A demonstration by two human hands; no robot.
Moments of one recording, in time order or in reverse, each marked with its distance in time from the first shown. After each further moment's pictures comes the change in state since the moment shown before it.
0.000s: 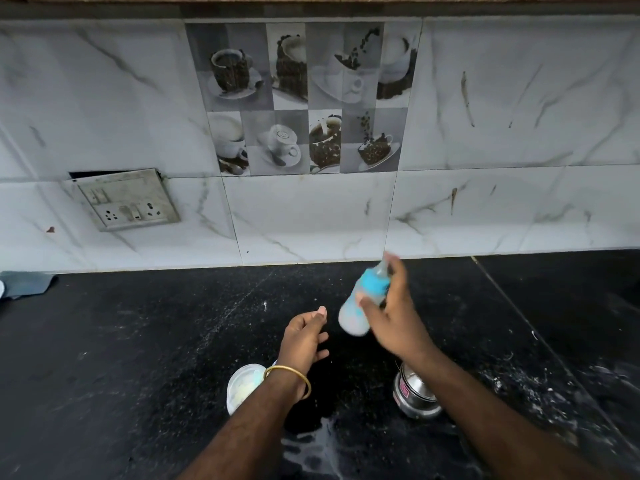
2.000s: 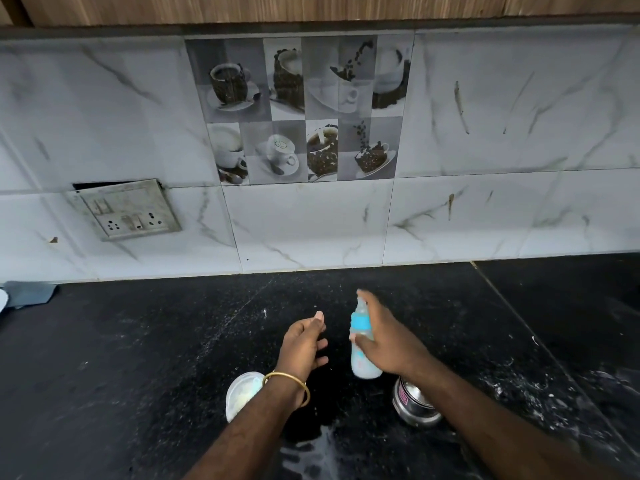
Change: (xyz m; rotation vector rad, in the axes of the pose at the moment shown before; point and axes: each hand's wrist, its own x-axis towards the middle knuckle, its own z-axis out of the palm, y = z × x) left_hand 0.003 0.005 0.003 0.035 -0.022 0.020; right_hand -0.005 0.010 -0.007 -0.453 -0.358 0.120
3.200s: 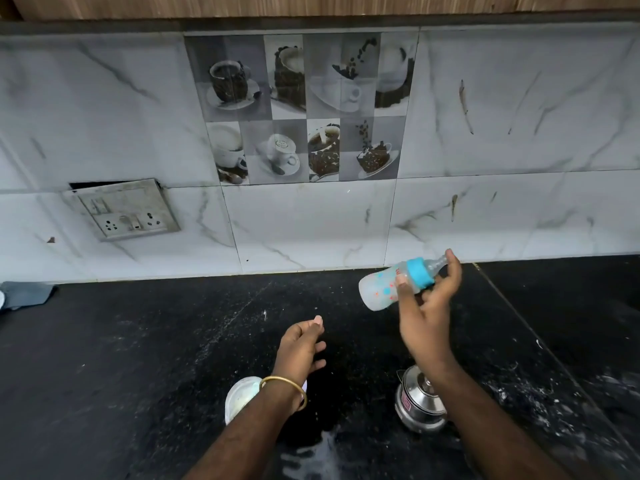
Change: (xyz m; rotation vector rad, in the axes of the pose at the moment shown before) left_hand 0.005 0.002 -0.004 -0.022 0.017 -0.011; right_hand 0.011 -0.001 -0.020 0.800 0.709 -0.080
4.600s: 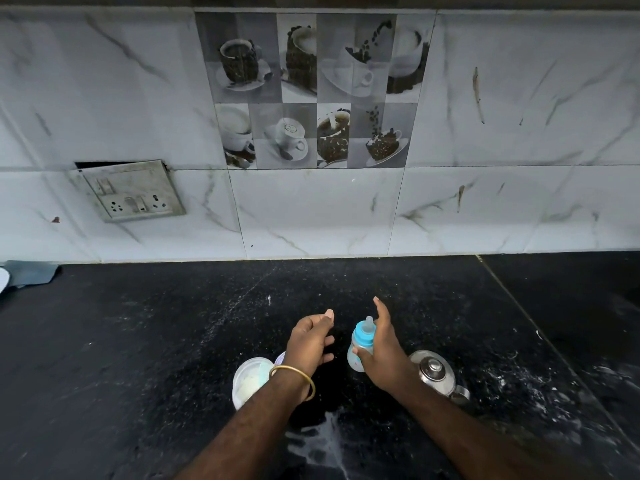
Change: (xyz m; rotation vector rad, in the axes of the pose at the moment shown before) left_hand -0.007 -0.013 -0.004 0.072 -0.035 -0.013; right_hand -0.063 0.060 0.011 -0.651 -0.549 0.259
